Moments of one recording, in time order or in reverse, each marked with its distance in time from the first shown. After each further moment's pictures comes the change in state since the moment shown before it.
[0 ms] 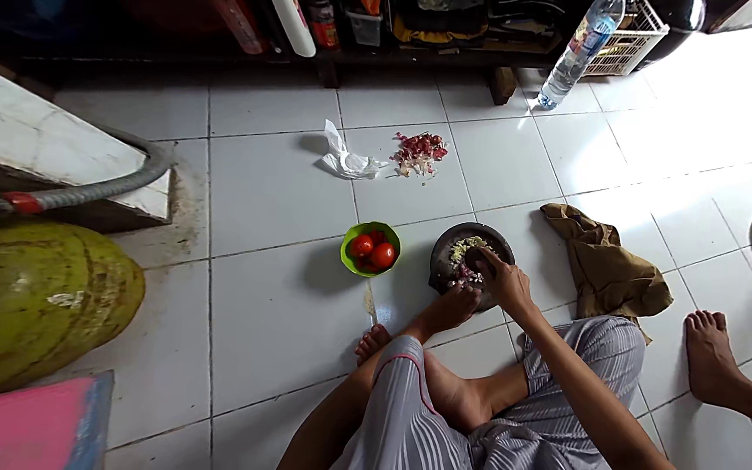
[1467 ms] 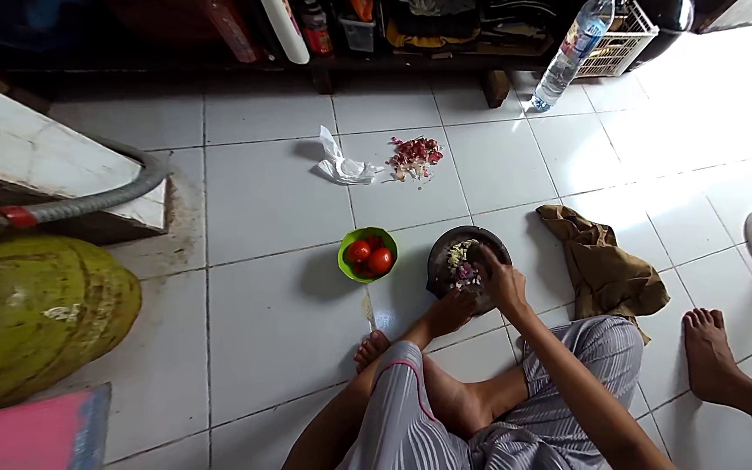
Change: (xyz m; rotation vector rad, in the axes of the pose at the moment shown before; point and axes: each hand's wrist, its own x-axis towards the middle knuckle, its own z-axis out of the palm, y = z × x) left_hand 0.006 0.006 -0.012 -0.079 -0.179 -0.096; right_hand 0.012 0.011 0.013 -0.041 0.085 -0.018
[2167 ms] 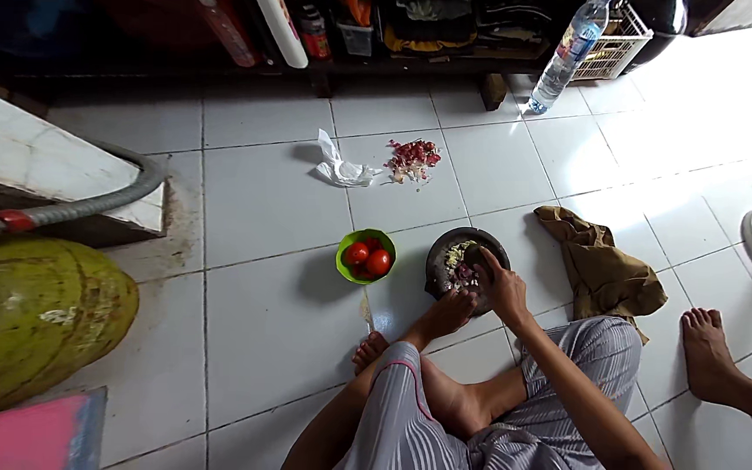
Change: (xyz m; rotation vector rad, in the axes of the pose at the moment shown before) left_hand 0.000 0.000 0.003 0.025 0.059 0.000; right_hand -0.016 -0.004 -0.004 0.069 0.050 -0.001
